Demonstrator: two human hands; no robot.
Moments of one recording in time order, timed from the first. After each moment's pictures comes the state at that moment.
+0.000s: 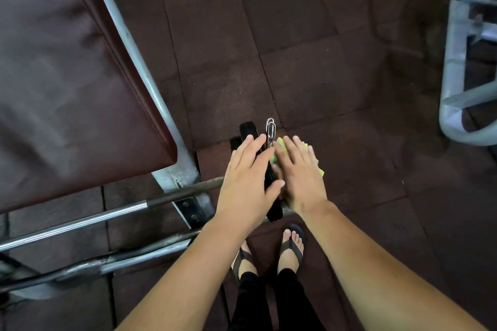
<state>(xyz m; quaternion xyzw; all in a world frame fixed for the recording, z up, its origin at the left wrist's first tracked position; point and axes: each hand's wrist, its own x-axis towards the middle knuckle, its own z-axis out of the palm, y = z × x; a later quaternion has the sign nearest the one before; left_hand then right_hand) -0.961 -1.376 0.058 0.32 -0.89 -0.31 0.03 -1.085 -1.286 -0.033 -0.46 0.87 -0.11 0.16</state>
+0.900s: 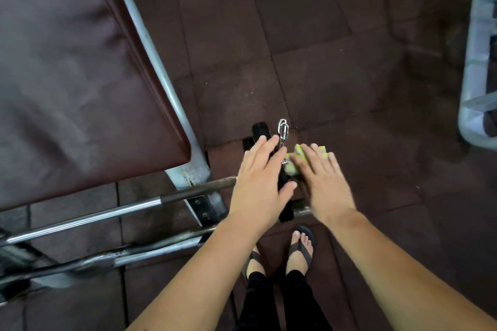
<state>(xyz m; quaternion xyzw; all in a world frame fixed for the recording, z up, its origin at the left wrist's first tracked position) -0.962 -1.374 0.061 0.32 -0.90 -0.29 0.02 -1.098 -1.252 -0.033 -0.54 0.83 -0.06 0.12</state>
